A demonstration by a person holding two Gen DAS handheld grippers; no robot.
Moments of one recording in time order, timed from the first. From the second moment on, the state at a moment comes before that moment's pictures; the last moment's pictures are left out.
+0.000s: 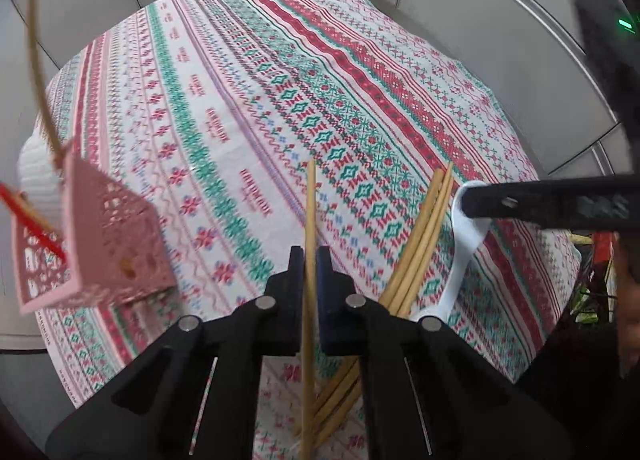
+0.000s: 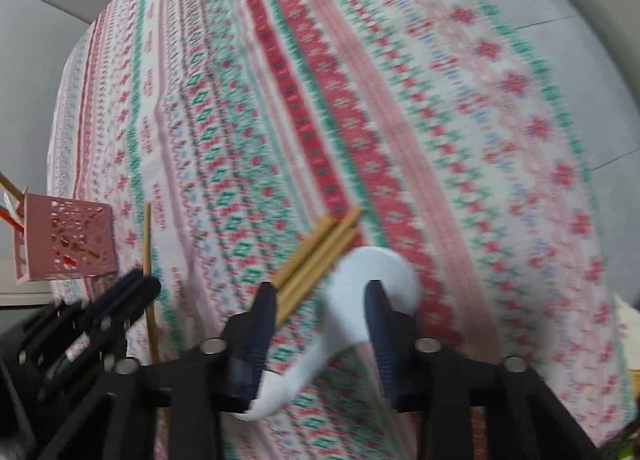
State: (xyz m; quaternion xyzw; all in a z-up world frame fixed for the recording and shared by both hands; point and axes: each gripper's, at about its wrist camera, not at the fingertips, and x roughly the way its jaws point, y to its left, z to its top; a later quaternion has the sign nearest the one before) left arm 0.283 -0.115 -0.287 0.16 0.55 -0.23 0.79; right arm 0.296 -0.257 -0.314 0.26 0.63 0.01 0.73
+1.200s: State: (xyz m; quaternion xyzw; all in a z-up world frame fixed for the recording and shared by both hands) left arm 0.263 -0.064 -0.261 0.13 0.55 -0.23 0.80; right arm 0.376 -0.177 -0.343 0.17 0.63 -0.10 0.75
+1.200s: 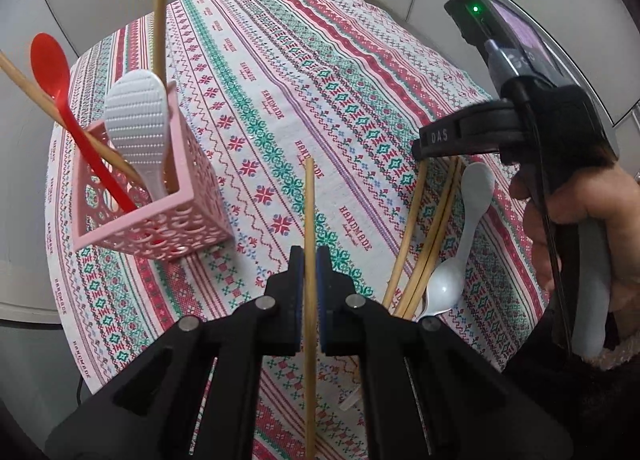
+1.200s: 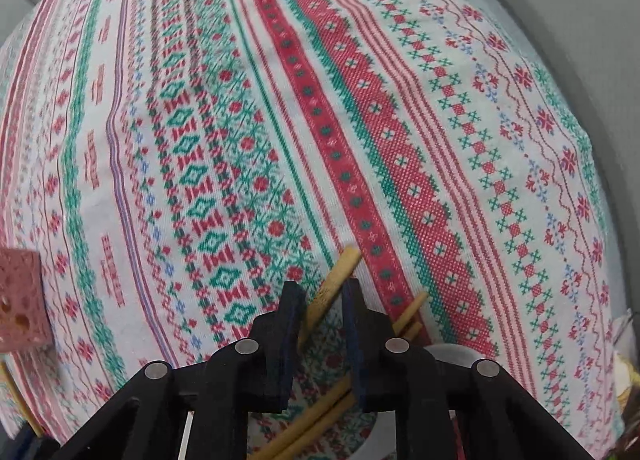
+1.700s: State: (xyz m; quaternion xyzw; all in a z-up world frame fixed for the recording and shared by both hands) left arm 0.252 -0.054 -0.232 0.11 0.53 -0.24 0.81; right arm 0.362 -0.251 -0.332 0.38 0.57 -0.03 0.72
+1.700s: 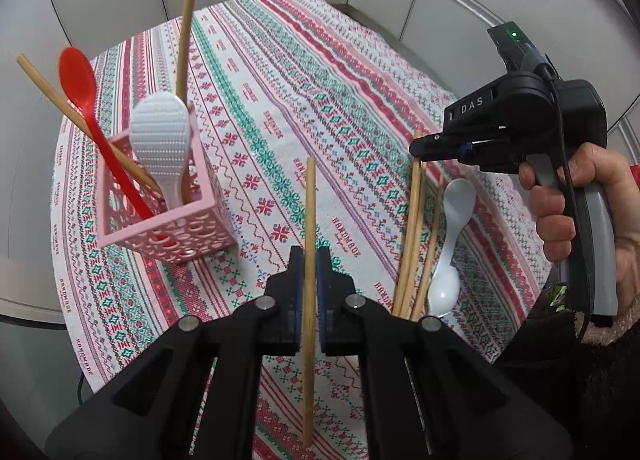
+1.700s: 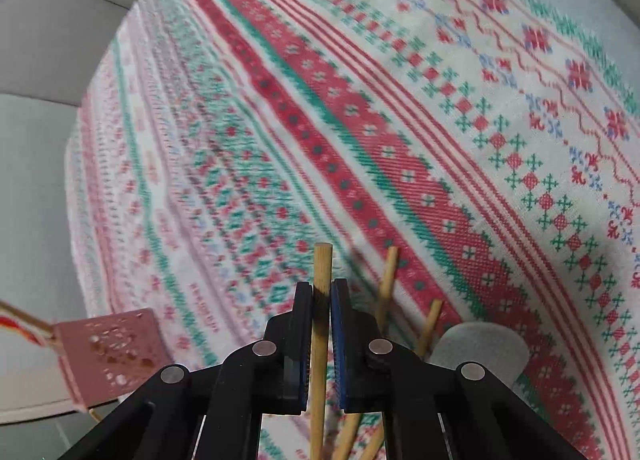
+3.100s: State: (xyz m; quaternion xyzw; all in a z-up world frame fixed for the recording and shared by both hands) left arm 0.229 0.030 -0.080 0.01 0.25 -0.15 0.96; right arm 0.249 -0.174 -0.087 0.24 0.21 0.09 0.94
